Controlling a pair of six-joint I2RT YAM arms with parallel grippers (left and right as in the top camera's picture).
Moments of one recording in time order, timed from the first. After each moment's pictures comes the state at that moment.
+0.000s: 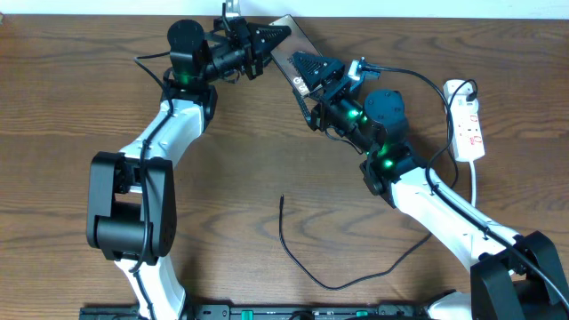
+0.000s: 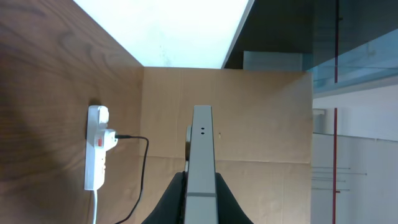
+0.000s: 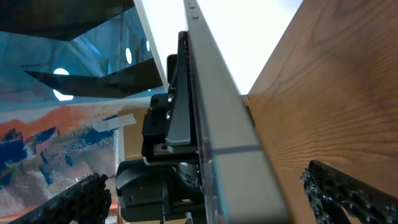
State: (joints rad) left arm -0.15 1.97 1.33 0.70 0.96 -1.64; right arm 0.48 1.56 0.92 0.61 -0.32 1.61
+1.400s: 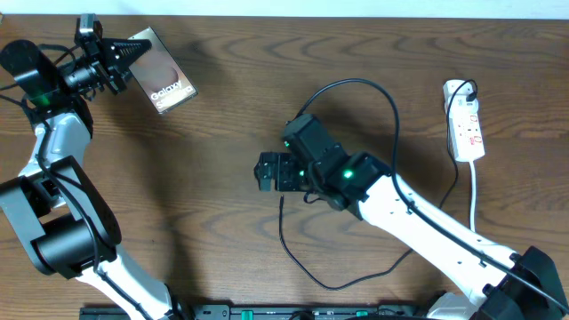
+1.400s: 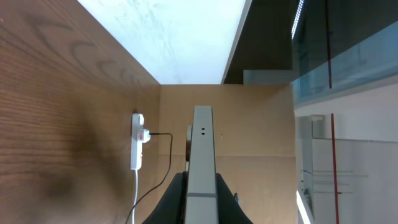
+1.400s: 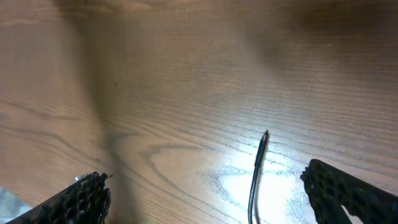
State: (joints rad) left arm 0.44 1.97 1.33 0.70 1.50 -1.60; right arm 0.79 1.56 1.19 -0.59 -0.12 0.79
